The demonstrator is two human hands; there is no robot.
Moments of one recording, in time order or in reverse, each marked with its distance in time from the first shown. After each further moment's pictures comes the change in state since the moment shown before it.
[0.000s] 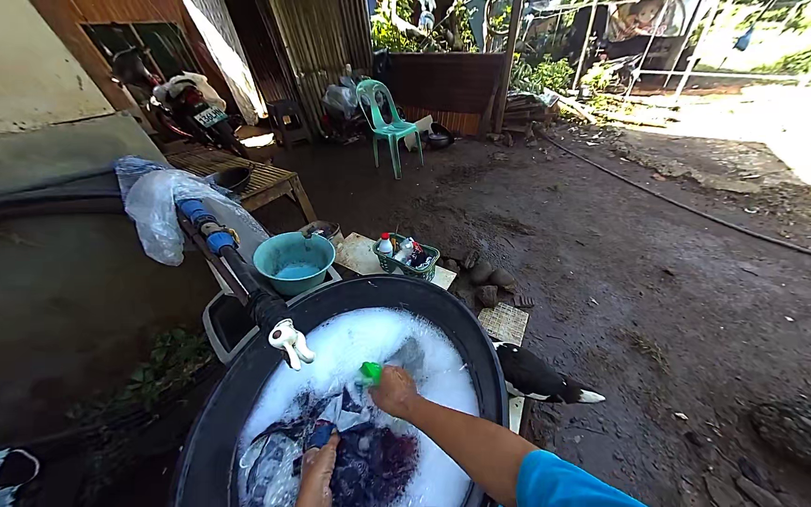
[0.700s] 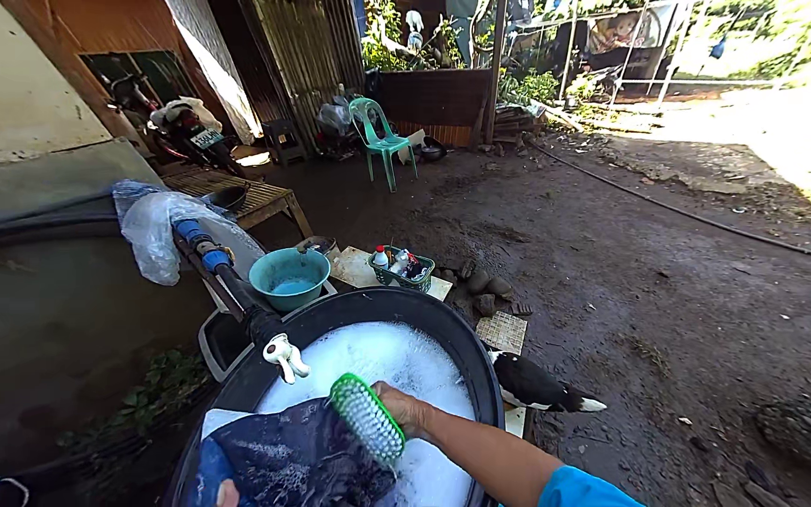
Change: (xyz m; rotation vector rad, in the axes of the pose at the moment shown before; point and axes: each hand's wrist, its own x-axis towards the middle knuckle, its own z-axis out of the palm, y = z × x) left_hand -0.102 0.064 -0.089 -0.891 -0.438 0.854; right_hand -0.041 0.001 -0.005 1.058 -0.286 -0.416
